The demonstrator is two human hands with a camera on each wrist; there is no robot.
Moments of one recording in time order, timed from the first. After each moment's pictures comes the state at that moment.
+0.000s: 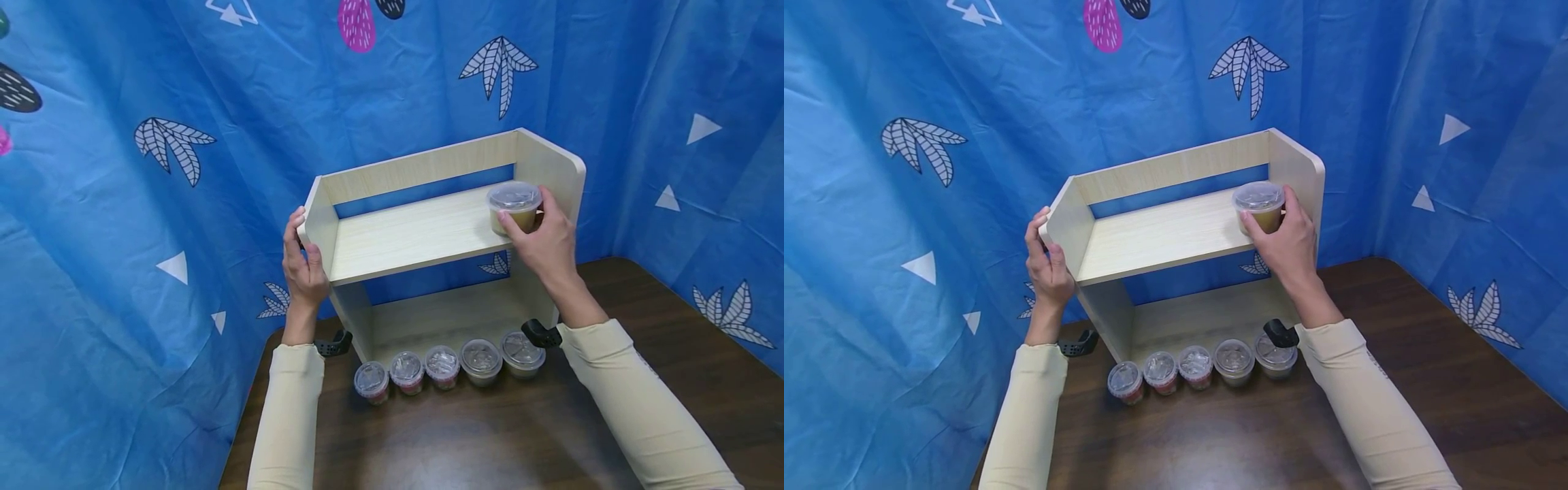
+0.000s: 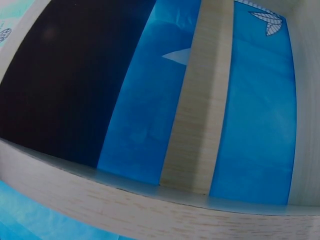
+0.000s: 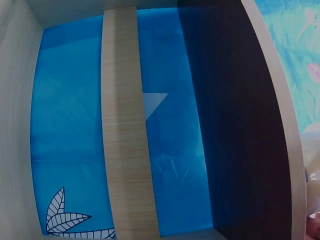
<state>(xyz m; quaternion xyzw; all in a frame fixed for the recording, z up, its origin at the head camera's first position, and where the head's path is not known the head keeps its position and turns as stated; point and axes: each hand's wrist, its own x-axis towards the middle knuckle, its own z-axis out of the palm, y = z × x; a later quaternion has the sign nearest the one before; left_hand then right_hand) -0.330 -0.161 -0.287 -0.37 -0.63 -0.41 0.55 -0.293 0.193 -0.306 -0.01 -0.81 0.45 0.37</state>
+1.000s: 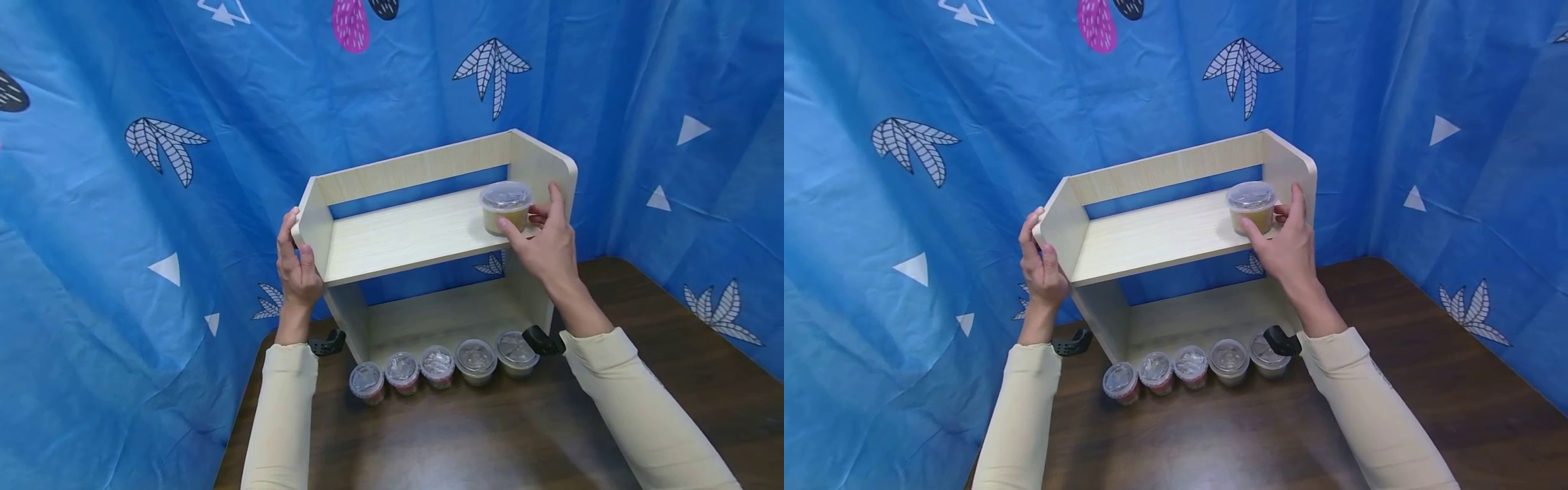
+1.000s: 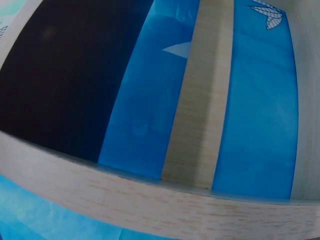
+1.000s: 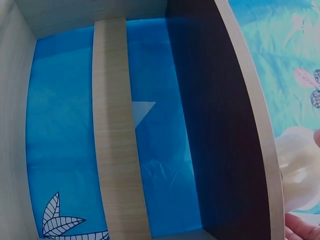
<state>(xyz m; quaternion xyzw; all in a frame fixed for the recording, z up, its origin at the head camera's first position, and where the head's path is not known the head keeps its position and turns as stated) -0.365 -0.177 -0.309 -0.36 -0.64 -0.41 0.53 -0.278 0.197 -0.305 -0.04 -0.81 0.47 0.34</state>
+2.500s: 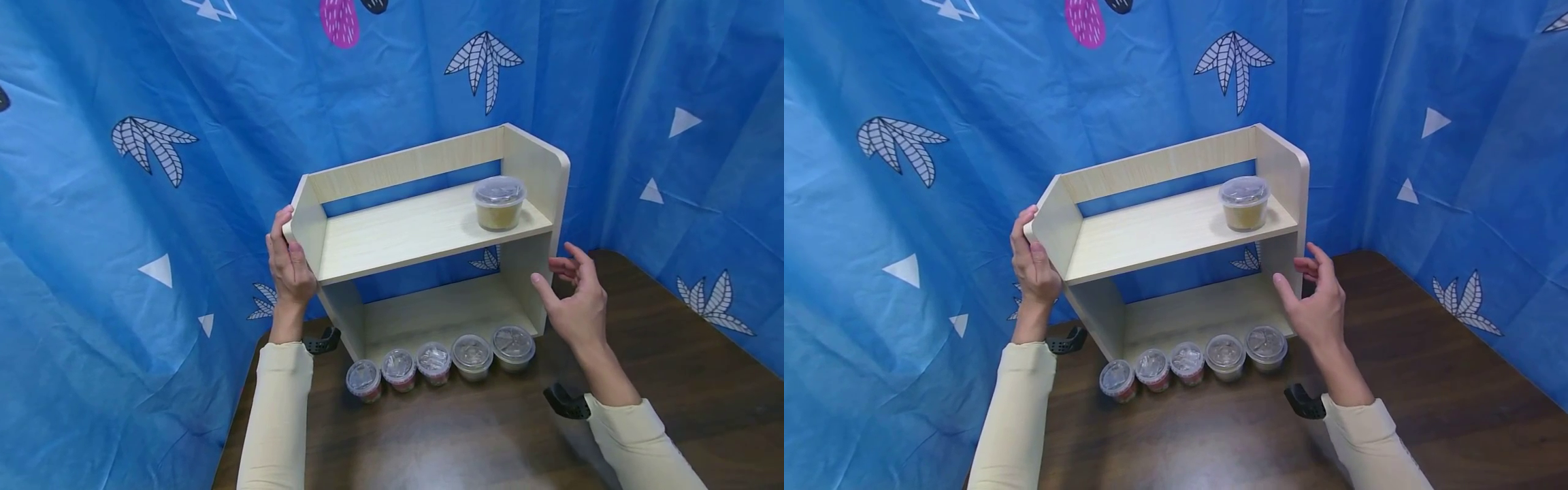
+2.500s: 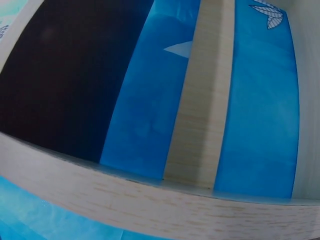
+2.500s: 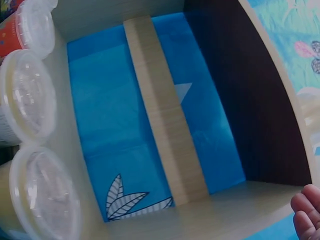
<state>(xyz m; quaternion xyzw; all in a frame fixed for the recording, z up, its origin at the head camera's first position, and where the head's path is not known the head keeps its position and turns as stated) -0.366 -0.175 -0.305 -0.34 -0.65 -0.40 0.55 -0.226 0.218 -0.388 -0.03 -0.77 0.47 0.42</state>
